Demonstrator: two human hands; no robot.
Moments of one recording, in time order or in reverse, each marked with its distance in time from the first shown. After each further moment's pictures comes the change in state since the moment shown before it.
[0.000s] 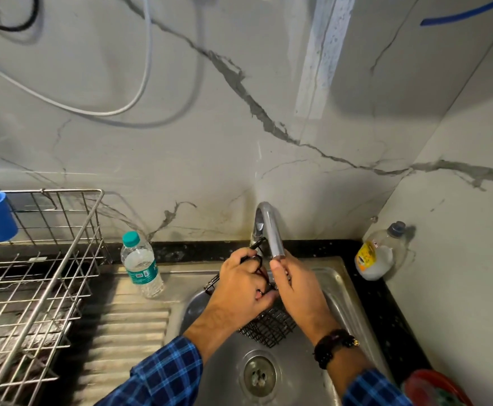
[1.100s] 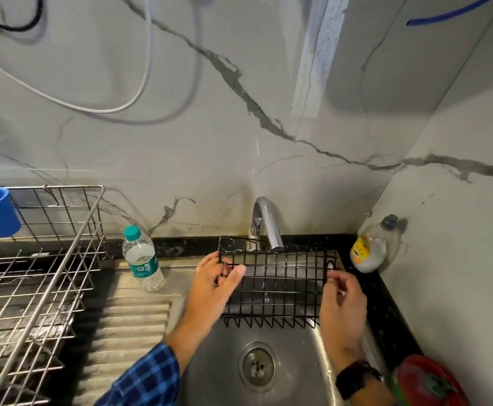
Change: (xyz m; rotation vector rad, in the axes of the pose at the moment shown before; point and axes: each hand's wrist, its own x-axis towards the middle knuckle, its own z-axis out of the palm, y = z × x) left_hand -0.042 -0.004 -0.024 -0.674 0.171 -0.554; right_hand -0.062 0.033 -0.018 0.222 0.578 0.440
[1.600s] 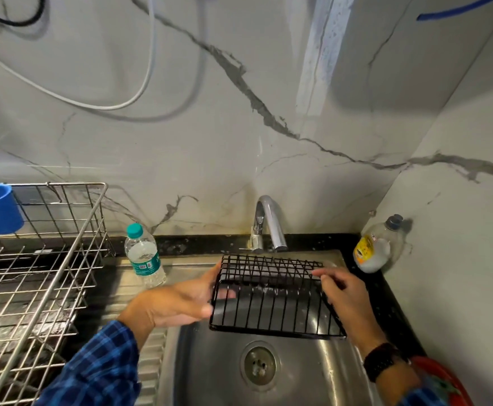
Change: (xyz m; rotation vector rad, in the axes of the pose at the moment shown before) left_hand 0.014 0.007 -0.069 -0.590 -1.093 -0.320; right_hand 0.037 0.009 -0.015 0.129 -0.464 0.070
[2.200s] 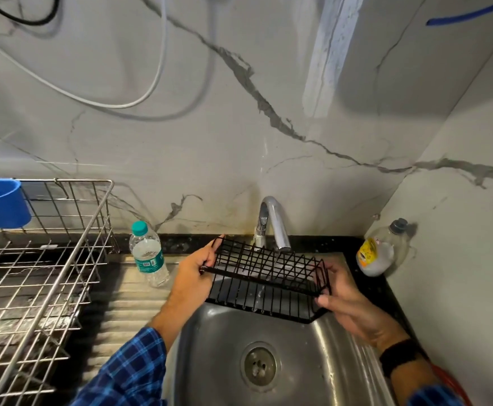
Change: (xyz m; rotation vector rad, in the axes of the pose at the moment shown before) left_hand 0.031 -0.024 -0.010 0.543 1.038 0.335; right_hand 0.017 0.017 -0.020 0.378 -0.551 0.109
